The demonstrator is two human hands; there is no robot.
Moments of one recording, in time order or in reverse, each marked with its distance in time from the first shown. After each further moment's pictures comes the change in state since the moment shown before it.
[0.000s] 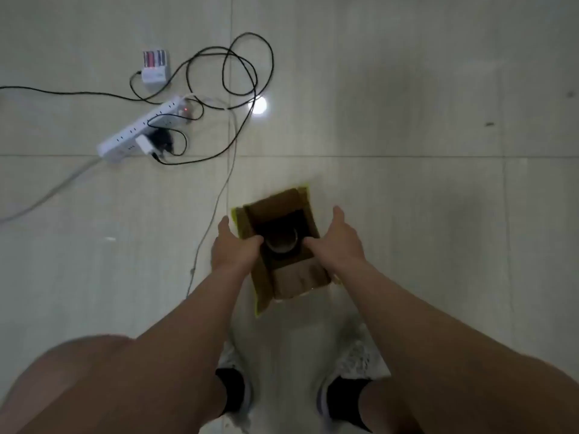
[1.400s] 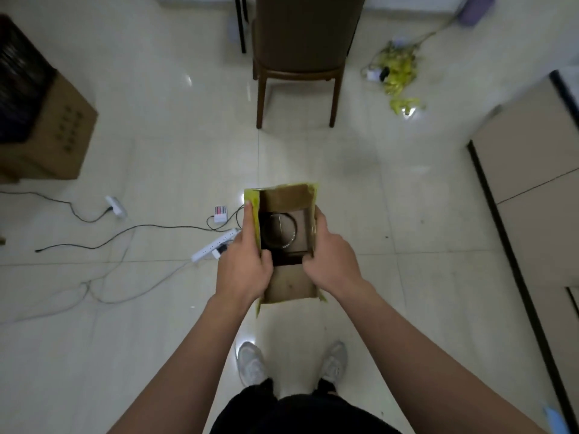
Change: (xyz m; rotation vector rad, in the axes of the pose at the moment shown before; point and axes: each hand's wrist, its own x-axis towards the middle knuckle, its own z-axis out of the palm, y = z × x) left_hand -0.446 0.268 -0.421 0.271 0.161 0.775; right_hand -0.484 -0.341 -0.297 -0.189 0.341 -0.455
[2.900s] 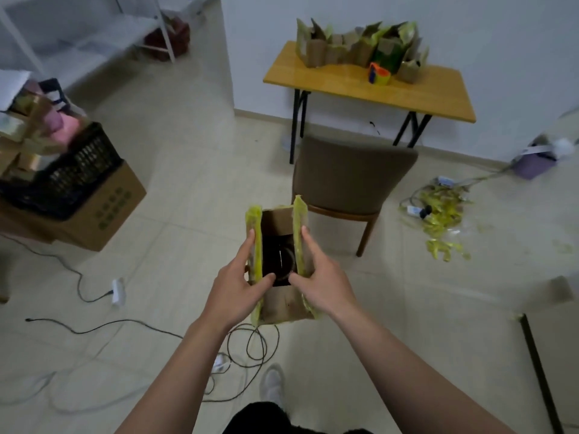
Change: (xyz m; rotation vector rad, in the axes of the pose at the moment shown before) left_hand 0.377 0.136 -0.094 -0.386 0.183 0.025; right_hand 0.413 -0.081 -0.197 0.187 -0.044 -0.300
